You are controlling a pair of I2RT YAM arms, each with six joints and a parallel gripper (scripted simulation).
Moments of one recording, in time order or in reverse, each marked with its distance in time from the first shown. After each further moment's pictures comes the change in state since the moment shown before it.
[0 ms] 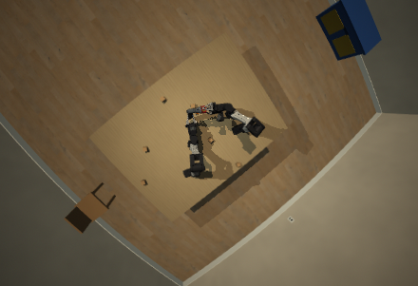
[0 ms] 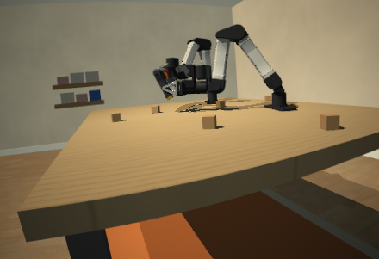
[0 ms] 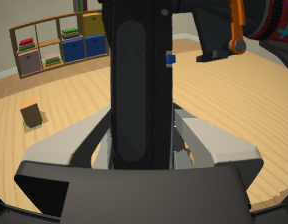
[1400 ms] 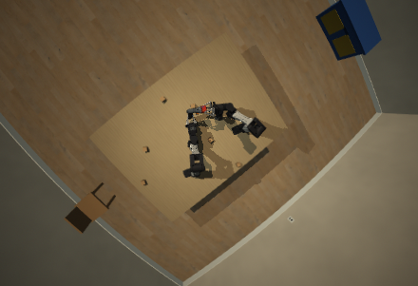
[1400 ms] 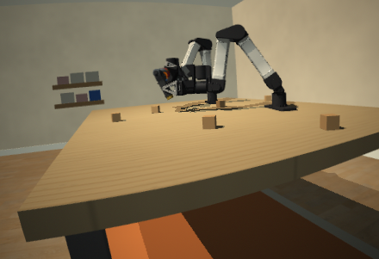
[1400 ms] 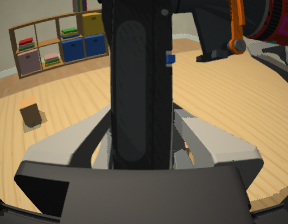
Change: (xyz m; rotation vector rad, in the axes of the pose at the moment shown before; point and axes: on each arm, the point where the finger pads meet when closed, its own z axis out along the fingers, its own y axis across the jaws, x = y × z) left arm 0.000 0.000 0.000 0.002 0.001 -0.002; right arm 0.002 0.004 -0.009 -0.028 0.005 -0.854
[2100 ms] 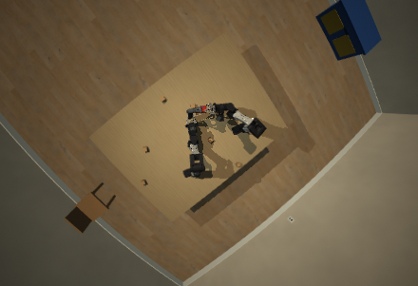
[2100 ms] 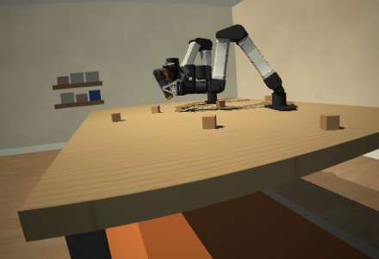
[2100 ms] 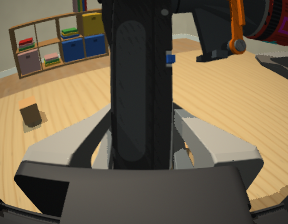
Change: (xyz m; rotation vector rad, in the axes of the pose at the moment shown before) left arm 0.000 0.000 0.000 0.000 0.000 0.000; right arm 0.001 0.000 -0.004 -0.001 0.000 0.299
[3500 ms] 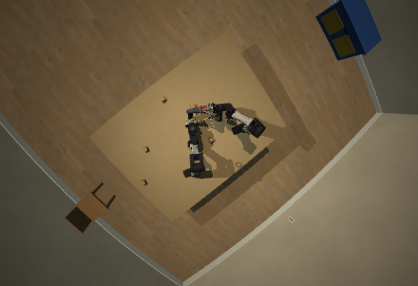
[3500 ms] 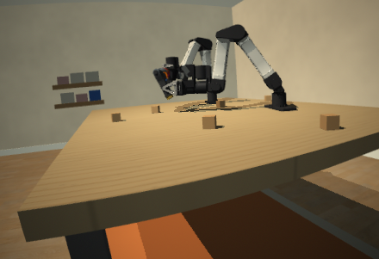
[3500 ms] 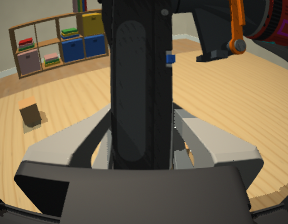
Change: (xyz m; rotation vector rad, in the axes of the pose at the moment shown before) left arm -0.001 0.000 0.000 0.000 -0.002 -0.003; right arm 0.000 -0.006 0.012 0.003 0.000 -0.041
